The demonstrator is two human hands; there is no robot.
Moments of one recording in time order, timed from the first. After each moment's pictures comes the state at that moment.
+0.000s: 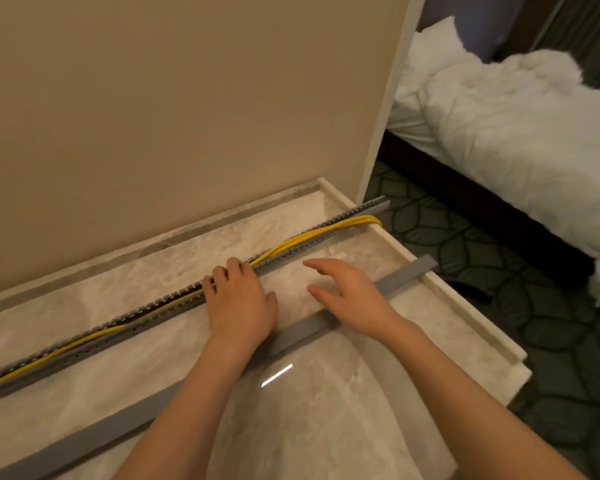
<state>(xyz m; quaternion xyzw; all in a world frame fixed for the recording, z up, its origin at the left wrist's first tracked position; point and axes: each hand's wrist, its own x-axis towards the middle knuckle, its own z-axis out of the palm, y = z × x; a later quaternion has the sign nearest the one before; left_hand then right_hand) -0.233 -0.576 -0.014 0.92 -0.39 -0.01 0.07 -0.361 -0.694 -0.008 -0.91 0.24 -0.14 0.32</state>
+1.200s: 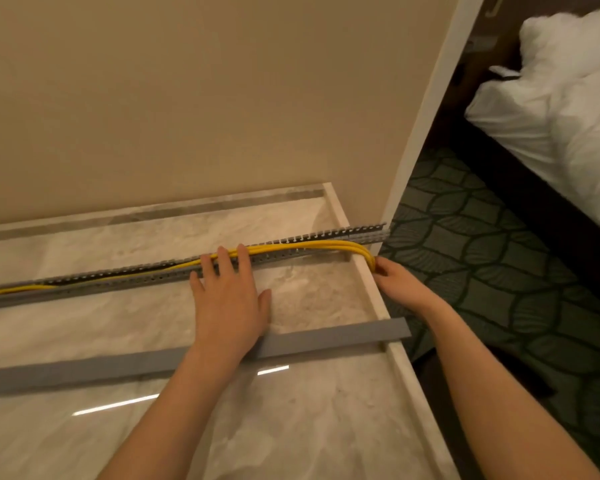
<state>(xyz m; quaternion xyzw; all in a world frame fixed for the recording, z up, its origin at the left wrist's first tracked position) -0.295 -0.680 -0.026 0.97 -0.23 0.01 0.00 -0.367 -0.934 -0.073 -0.84 0.26 0.05 0.47</state>
